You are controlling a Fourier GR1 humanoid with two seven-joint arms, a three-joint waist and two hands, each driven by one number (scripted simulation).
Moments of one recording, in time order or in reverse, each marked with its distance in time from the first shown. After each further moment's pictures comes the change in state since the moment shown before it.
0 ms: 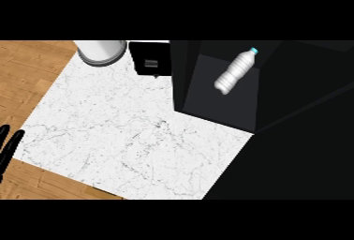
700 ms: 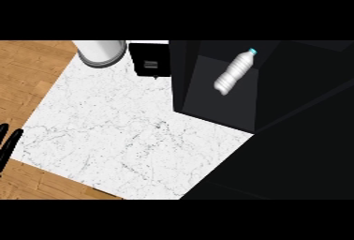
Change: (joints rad) left arm -0.007 0.010 0.009 0.022 0.016 -0.020 0.012; right arm -0.222 0.083 -0.042 0.089 -0.018 -0.038 0.163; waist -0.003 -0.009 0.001
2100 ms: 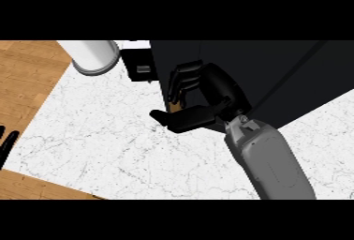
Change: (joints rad) left arm 0.009 -0.021 0.018 0.065 0.023 -0.035 -0.008; right arm -0.821 0.365 -0.274 0.819 0.012 -0.587 0.305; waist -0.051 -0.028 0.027
